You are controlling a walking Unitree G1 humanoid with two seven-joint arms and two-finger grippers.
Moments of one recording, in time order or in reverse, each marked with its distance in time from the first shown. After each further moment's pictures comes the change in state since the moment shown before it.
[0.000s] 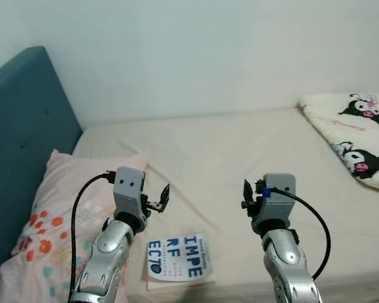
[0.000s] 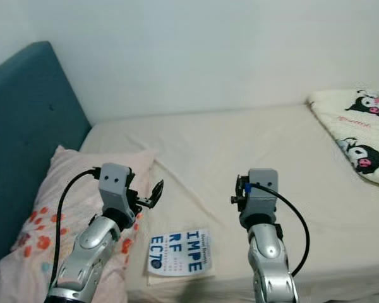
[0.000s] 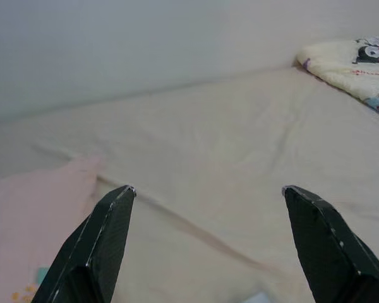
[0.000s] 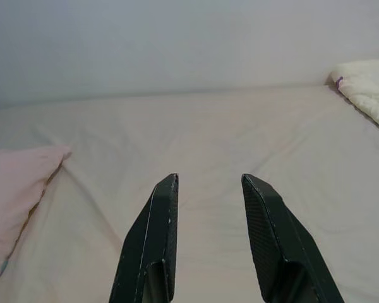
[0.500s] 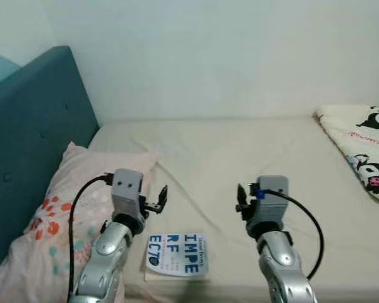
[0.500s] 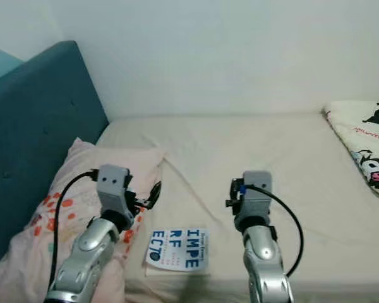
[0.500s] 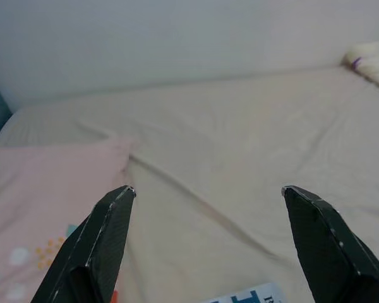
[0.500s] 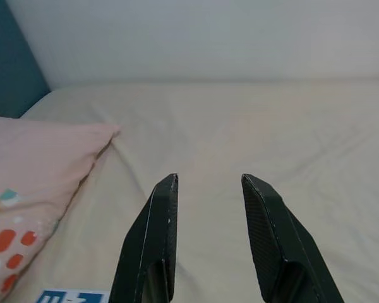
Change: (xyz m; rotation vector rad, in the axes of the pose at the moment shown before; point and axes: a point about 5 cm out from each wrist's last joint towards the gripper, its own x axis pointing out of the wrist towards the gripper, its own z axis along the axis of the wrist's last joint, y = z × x) left arm -0.004 0.006 -0.003 -0.008 0.020 0.039; right arm 0.000 0.013 -0.003 0.012 0.037 0.056
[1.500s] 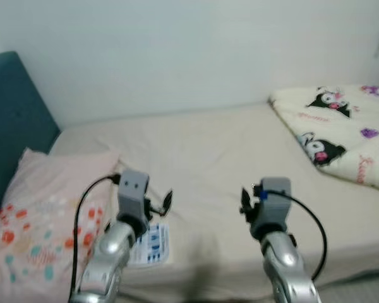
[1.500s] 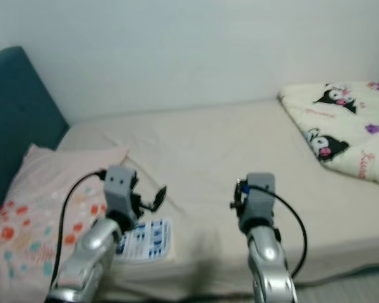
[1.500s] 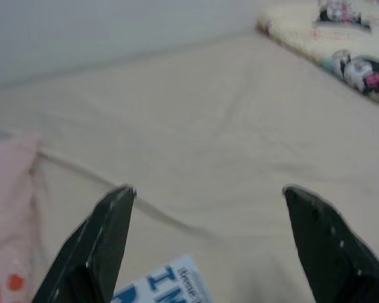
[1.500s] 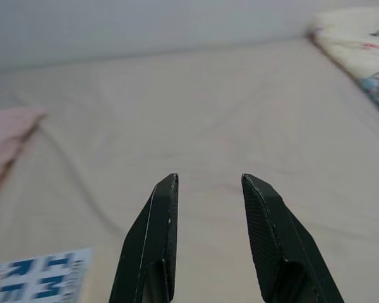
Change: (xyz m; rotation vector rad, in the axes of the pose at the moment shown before) left arm 0.001 -0.004 -0.004 0.025 0.056 -0.049; right arm -0.002 -0.009 -0.009 0.017 0.052 -0.027
